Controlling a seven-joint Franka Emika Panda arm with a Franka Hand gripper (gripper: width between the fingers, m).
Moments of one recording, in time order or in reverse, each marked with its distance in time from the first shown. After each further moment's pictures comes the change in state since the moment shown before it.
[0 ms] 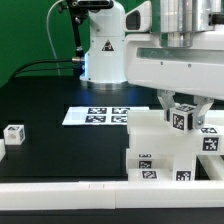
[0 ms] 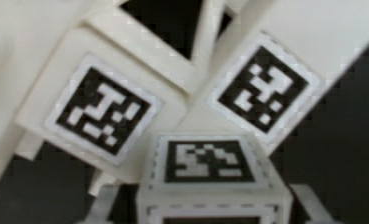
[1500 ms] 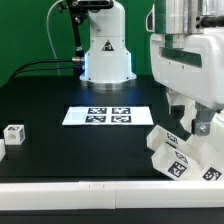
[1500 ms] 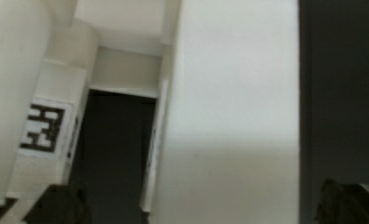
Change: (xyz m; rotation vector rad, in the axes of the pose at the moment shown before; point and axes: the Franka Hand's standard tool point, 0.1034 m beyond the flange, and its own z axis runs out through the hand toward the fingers) arm -0.006 -0.002 0.002 0.008 0.009 0.355
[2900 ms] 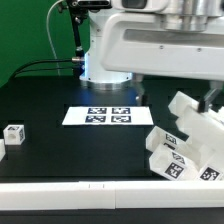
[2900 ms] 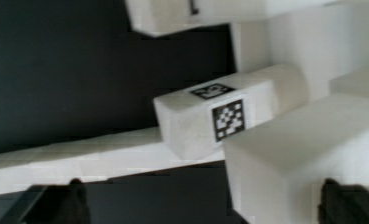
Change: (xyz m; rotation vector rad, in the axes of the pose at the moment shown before) arm 0.026 0.012 -0.018 -0.112 0.029 -1.162
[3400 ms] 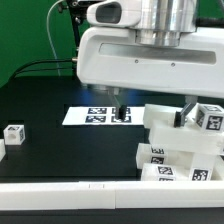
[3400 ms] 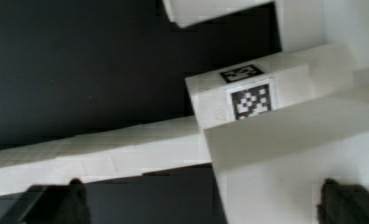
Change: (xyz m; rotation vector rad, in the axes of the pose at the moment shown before) arm 0.006 0.022 0.017 -0.010 0.027 0.032
